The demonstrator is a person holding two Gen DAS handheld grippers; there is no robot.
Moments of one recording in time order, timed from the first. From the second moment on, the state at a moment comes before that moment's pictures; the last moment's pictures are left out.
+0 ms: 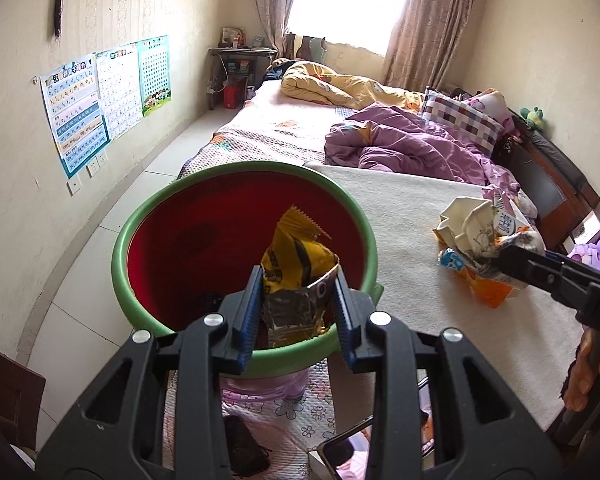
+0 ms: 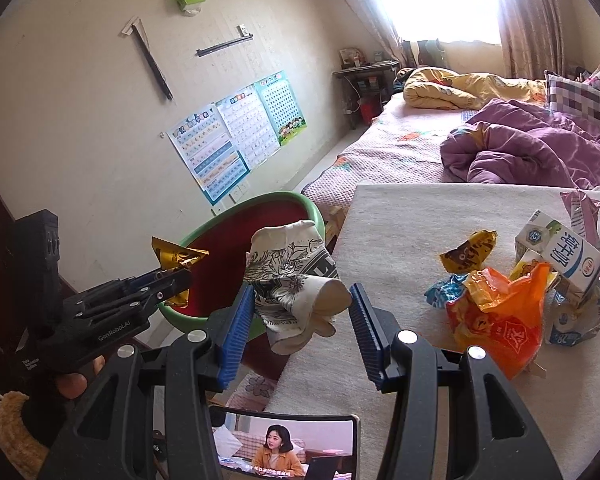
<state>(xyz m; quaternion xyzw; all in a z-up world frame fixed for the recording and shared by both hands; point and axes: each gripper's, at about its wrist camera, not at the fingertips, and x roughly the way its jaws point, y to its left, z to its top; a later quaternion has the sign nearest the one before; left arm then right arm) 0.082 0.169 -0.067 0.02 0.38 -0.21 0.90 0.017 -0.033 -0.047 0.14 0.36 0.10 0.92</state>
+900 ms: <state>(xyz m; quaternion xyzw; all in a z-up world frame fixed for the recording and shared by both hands) 0.118 0.187 -0.084 0.01 0.40 -0.19 0.90 0.073 0.019 -0.050 0.14 0.37 0.14 0.91</state>
